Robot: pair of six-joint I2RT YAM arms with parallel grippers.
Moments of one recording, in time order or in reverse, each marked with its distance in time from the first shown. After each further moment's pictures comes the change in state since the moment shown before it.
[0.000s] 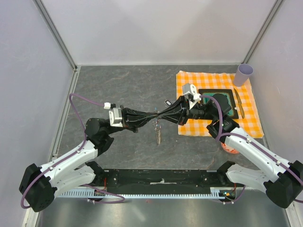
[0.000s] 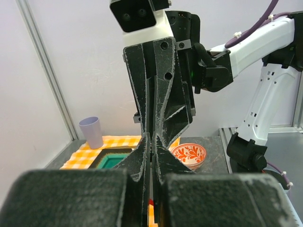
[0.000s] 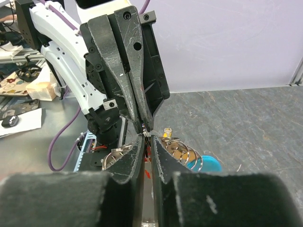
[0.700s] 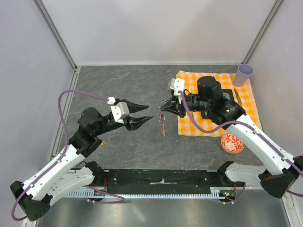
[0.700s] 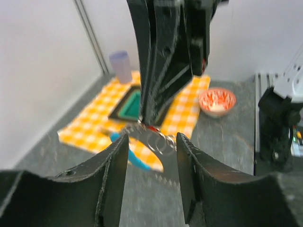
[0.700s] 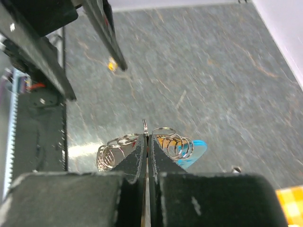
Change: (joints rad) left arm 0.000 -0.156 0.249 -0.806 -0.144 0.290; right arm 0.019 0.106 0.391 -0.824 0.225 -0.499
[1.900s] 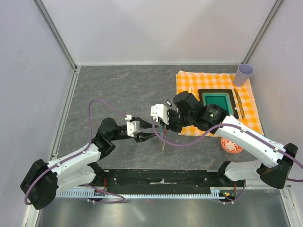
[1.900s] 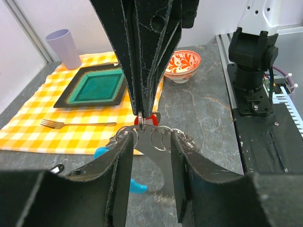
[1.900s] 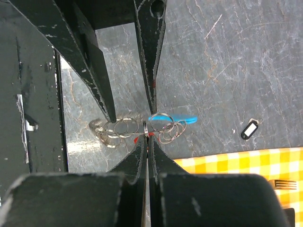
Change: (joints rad) left arm 0.000 0.190 -0.410 0.516 0.225 0.042; right arm 0.243 0.111 0.045 -0.378 0.351 -0.258
